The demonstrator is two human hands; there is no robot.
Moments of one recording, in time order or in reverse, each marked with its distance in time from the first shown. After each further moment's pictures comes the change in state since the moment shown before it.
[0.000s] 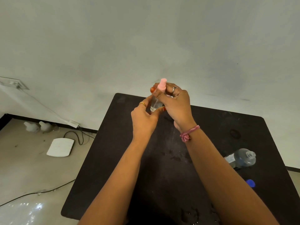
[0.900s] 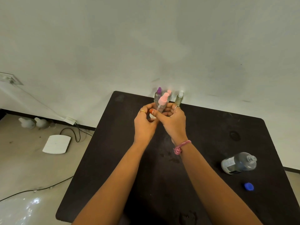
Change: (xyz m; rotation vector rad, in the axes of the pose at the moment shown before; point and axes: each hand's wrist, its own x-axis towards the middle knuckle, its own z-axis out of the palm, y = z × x) left_hand 0.014 -0.048 0.019 -0.059 -0.073 -0.068; right_hand -0.003 0.079 0.001 -0.162 0.127 0.121
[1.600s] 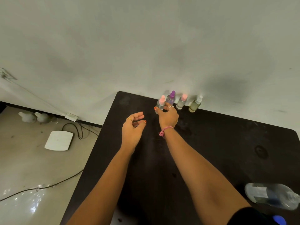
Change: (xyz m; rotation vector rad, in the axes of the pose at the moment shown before) left_hand 0.096 -0.087 -0.036 -0.052 0.047 -0.306; right_hand 0.136 0.101 0.110 -0.180 0.164 0.289
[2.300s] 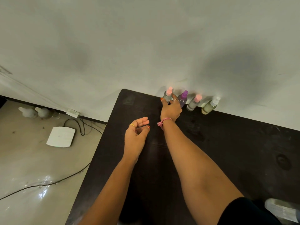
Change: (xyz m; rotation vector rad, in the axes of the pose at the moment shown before) left_hand 0.029 -0.025 -0.004 -0.052 -0.017 -0.077; right_hand 0.050 -0.002 0.063 0.047 0.126 0.085
